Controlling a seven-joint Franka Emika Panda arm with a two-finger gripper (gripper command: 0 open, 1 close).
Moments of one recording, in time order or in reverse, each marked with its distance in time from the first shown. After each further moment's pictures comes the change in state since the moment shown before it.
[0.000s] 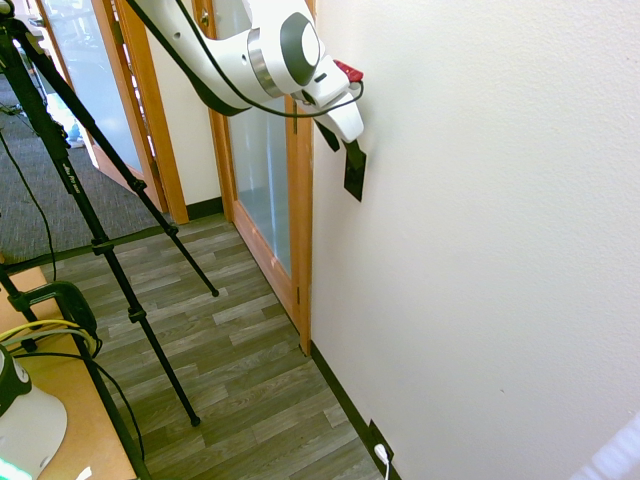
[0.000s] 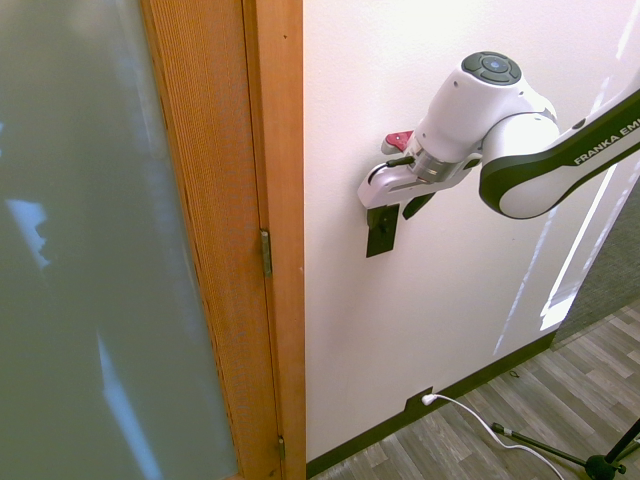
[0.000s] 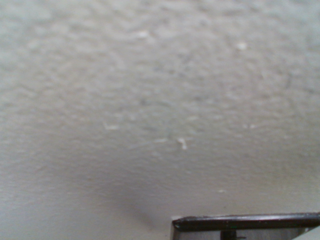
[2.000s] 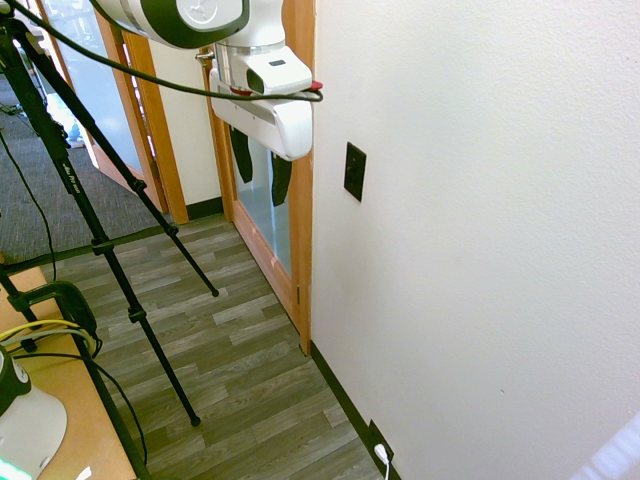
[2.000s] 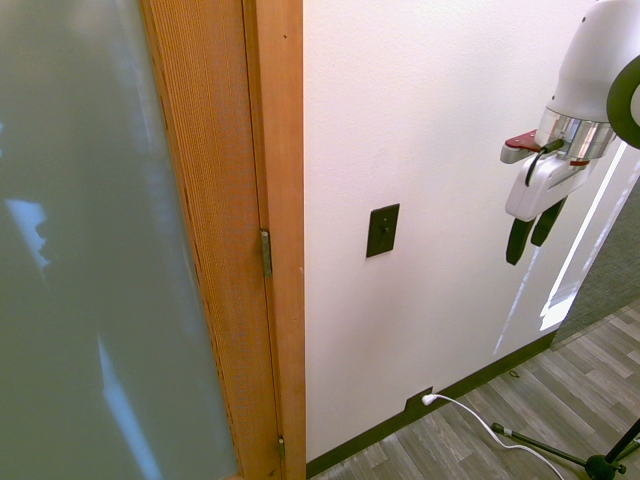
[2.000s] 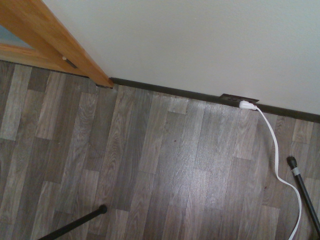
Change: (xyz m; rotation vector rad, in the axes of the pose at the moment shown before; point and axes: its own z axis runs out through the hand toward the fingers) arm 0.007 0.152 -0.114 -0.296 -0.380 -0.205
